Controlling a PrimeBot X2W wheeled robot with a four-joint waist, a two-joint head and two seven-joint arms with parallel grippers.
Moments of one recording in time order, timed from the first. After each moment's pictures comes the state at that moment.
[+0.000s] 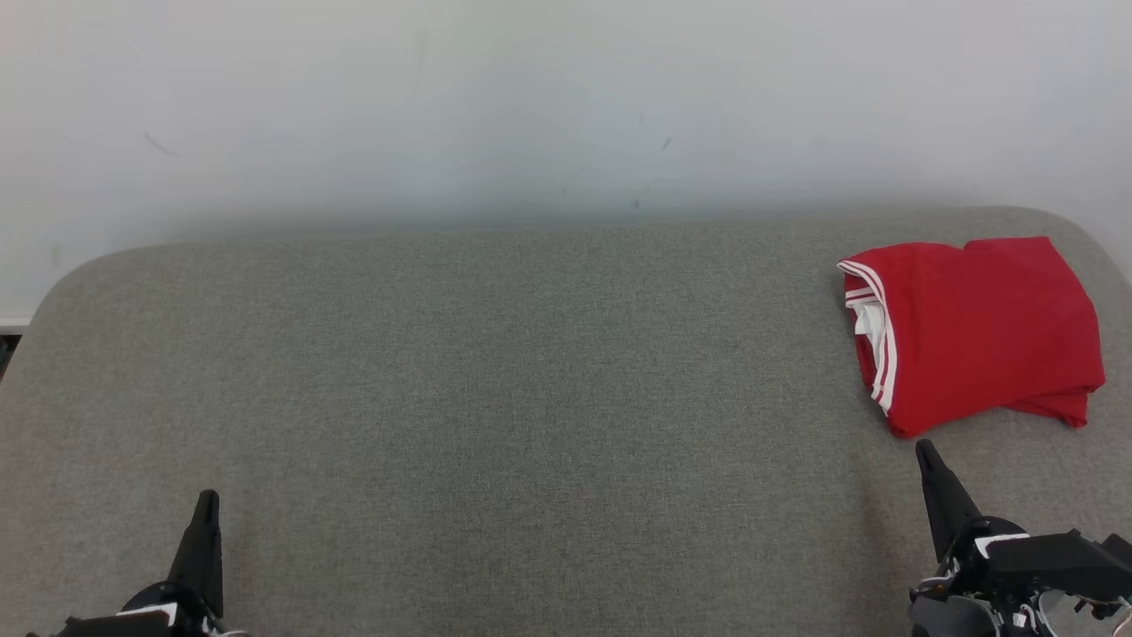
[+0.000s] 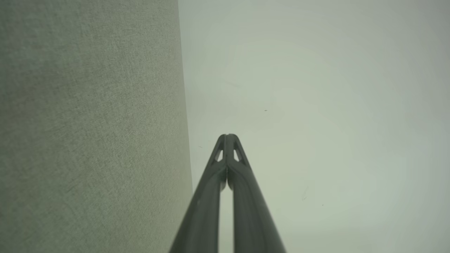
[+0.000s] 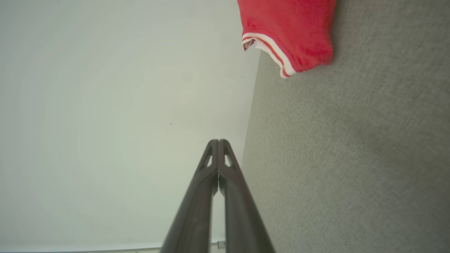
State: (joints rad) left arm -0.09 0.04 0.09 0.30 -1.59 -0.12 0.11; right arm -0.08 -0.05 -0.13 0.29 1.60 0.12 0.11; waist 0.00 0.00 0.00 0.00
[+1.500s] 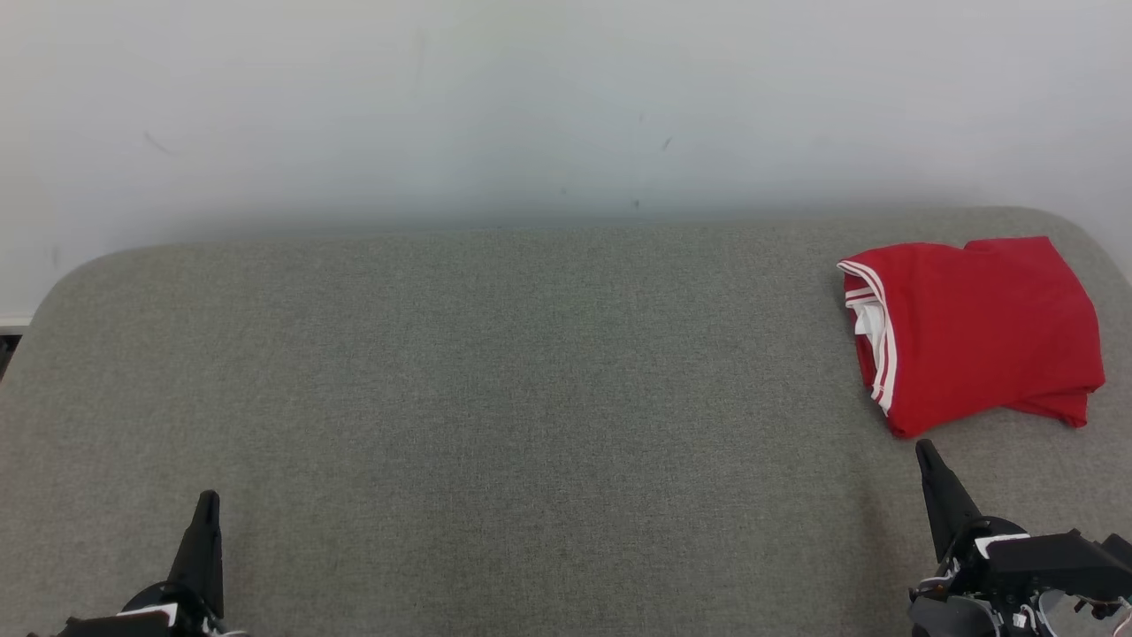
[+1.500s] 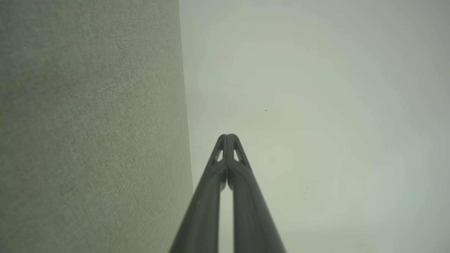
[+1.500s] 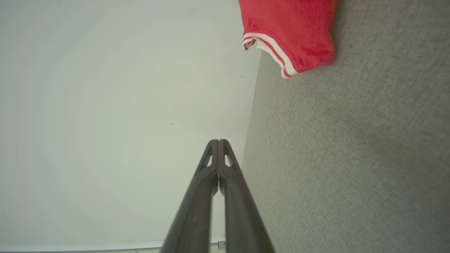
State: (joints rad) left arm -0.09 0.04 0.09 0.30 -1.59 -0.12 0.11; right arm -0.08 -0.05 -0.13 0.30 1.60 0.12 0.11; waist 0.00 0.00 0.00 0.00
